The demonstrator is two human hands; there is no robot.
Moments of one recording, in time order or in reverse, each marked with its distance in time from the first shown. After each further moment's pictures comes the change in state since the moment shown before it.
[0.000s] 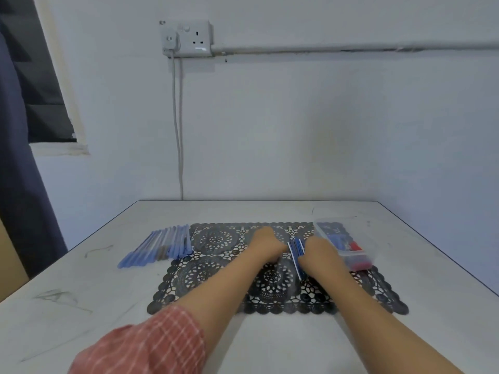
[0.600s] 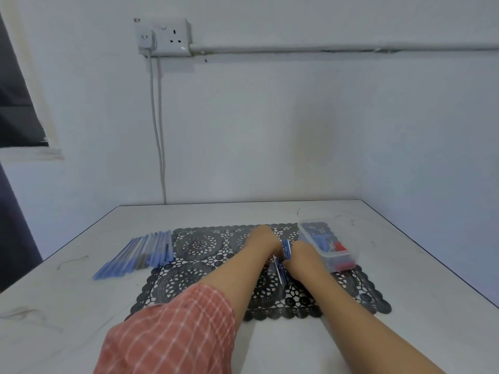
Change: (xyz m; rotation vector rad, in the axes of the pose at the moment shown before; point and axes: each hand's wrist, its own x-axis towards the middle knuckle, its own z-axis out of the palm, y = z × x) left_hand 0.026 0.032 0.018 0.049 -0.080 -0.128; right_hand 0.021 0.010 0.022 0.127 0.003 0.019
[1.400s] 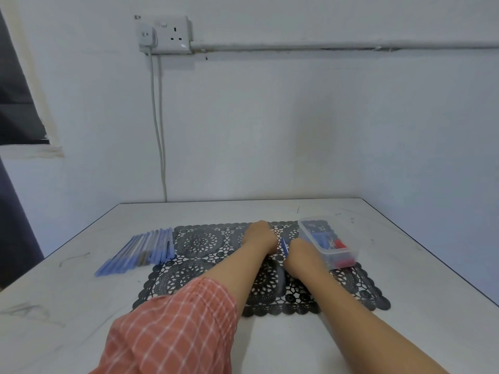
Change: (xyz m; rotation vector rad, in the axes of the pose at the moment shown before) left_hand 0.003 -0.006 -0.002 0.188 0.134 0.094; right_hand -0.010 -0.008 -0.008 -0.040 -0.051 0.072
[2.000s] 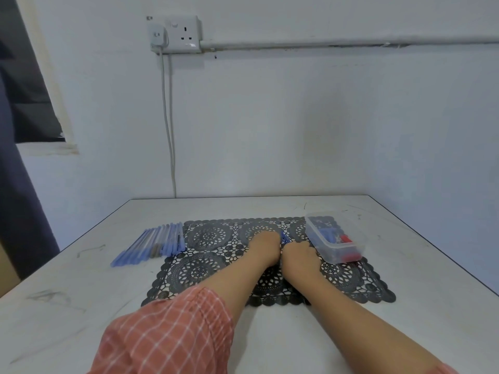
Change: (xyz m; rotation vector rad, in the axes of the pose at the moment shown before) left_hand -0.023 -0.019 0.011 0.318 -0.019 0.273; right_hand -0.023 -0.017 0.016 -0.267 0.065 -0.052
